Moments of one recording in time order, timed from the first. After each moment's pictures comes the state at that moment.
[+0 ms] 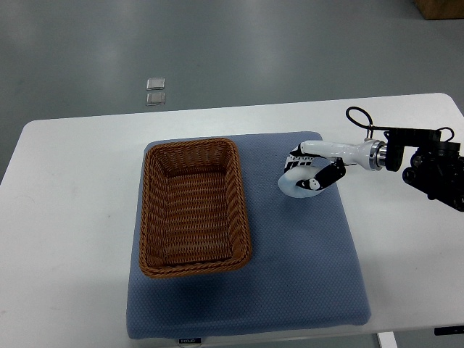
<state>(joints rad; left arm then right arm) 0.04 0.00 -0.12 -0.12 0.06 -0.04 0.04 0.90 -0.46 0.28 0.87 -1.33 0.26 0.45</state>
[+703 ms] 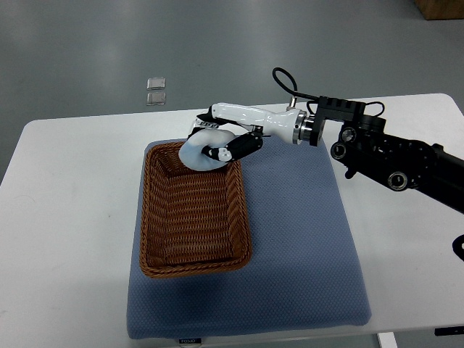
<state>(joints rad) 0.04 0.00 -0.12 -0.12 0.06 -0.04 0.04 1.01 -0.18 0.42 0.93 -1.28 0.26 0.48</state>
